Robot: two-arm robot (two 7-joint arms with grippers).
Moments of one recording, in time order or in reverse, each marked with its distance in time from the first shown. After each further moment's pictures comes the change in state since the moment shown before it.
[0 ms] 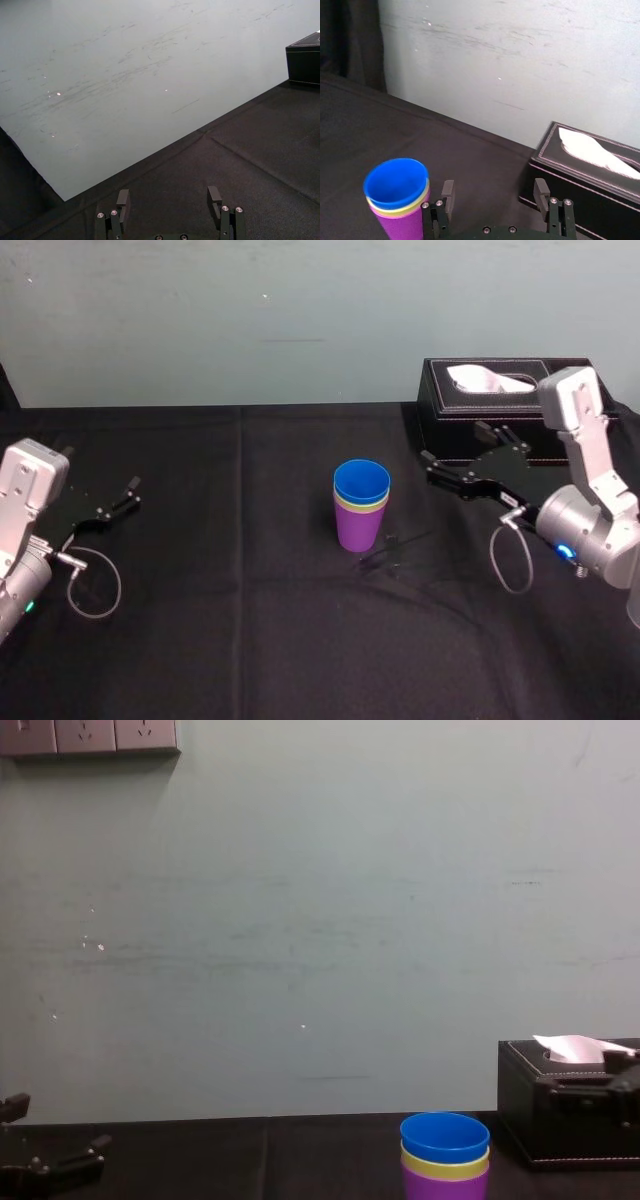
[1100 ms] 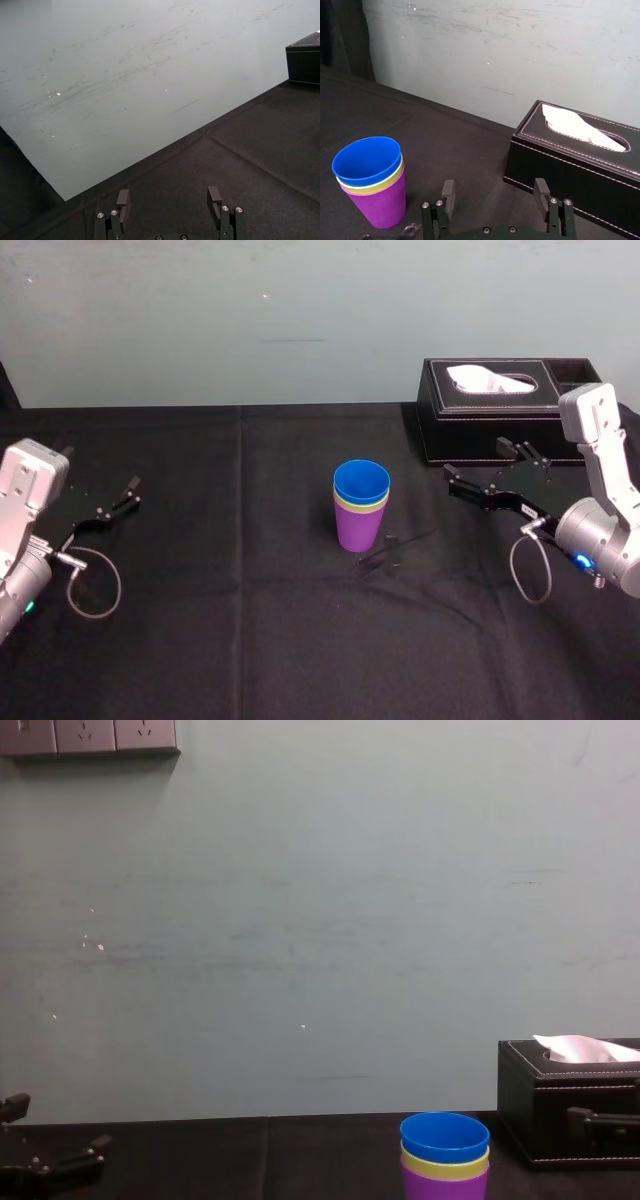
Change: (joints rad) left arm 0.000 0.000 0.000 0.000 0.000 0.000 0.000; right arm 0.002 0.012 0.026 0.077 0.010 -0.023 0.021
